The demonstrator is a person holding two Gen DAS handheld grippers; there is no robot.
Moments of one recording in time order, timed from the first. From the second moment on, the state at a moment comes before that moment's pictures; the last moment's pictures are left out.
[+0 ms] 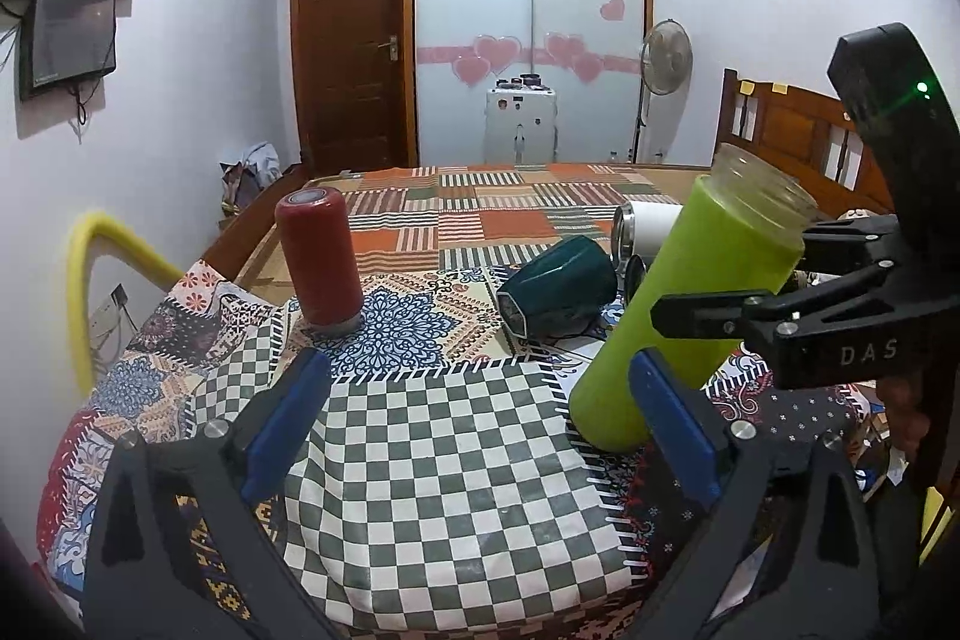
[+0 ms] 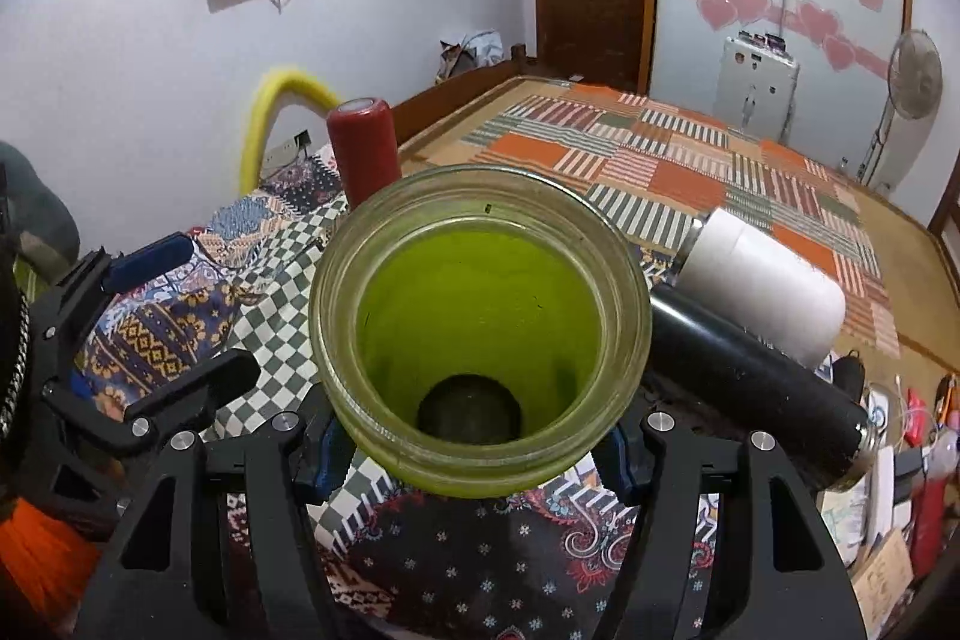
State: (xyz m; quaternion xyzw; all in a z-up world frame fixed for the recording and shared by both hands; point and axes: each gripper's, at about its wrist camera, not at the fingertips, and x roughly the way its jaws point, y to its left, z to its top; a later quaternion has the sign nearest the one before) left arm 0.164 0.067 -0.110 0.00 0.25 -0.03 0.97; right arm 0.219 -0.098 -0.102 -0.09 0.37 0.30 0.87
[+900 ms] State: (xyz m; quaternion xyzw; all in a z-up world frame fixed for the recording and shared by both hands) left arm 0.119 0.067 -0.061 -0.01 0.17 -0.01 0.98; right arm 0.173 -0.114 -0.067 -0.05 0.29 0.29 0.91
